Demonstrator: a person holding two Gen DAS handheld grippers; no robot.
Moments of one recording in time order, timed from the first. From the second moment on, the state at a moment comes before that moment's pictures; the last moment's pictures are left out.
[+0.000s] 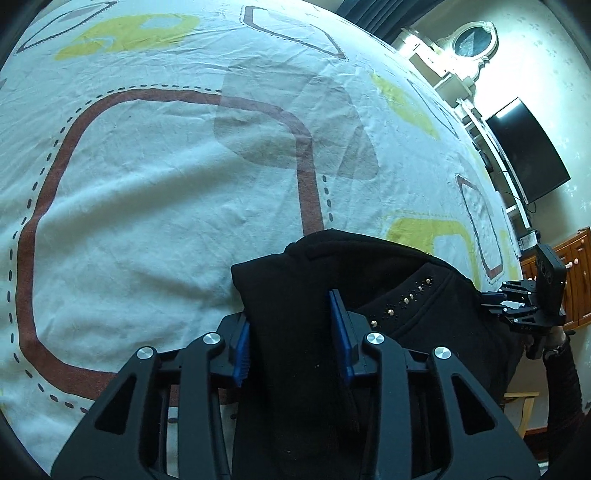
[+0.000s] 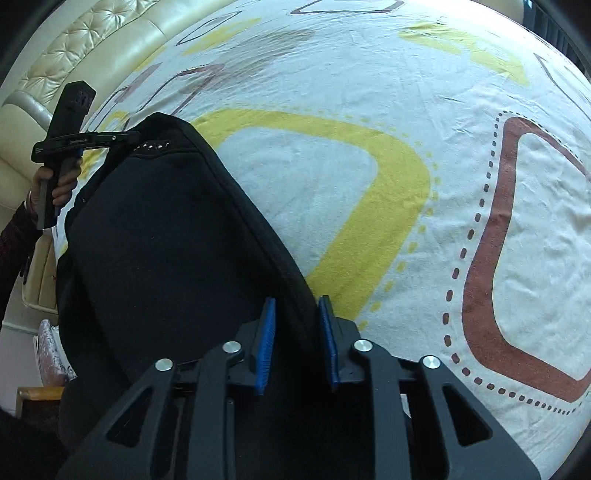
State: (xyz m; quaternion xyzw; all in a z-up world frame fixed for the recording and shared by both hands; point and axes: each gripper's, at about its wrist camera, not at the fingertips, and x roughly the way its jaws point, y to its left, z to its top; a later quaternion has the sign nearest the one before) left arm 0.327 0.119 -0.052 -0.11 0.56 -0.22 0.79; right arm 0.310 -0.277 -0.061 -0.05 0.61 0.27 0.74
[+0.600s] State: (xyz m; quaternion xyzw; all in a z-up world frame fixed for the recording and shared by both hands) left arm 0.286 0.162 0.016 -0.21 0.43 -0.29 0.83; right arm 0.243 -0.269 0.063 -0.13 0.44 0.21 0.87
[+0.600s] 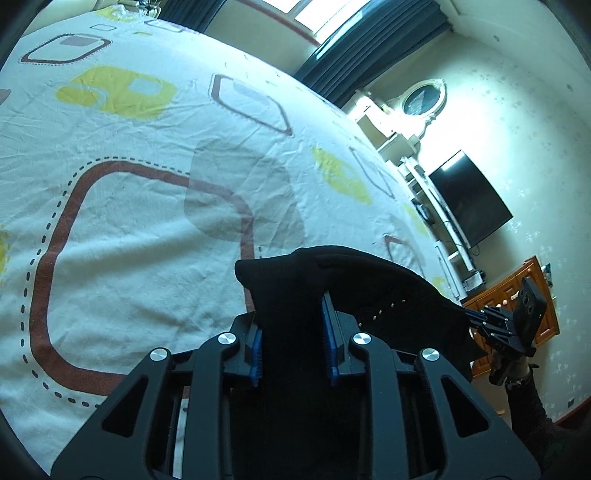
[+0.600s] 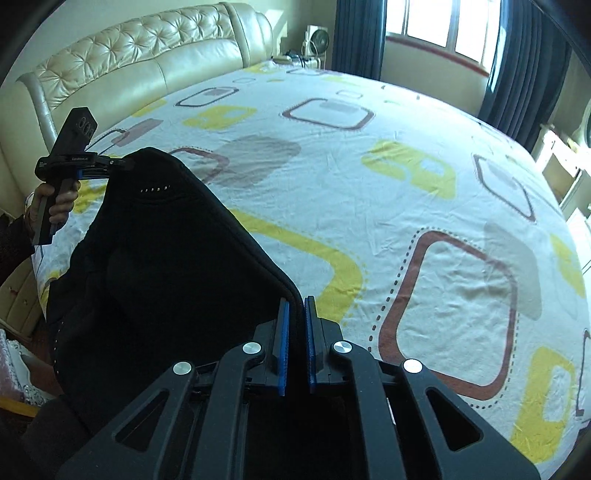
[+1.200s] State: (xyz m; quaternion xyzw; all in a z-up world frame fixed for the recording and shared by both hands) left arm 0.176 0.190 0.003 -0.23 0.45 -0.28 0.82; right arm 0.058 -0.205 0.017 -0.18 0.43 0.26 0.84
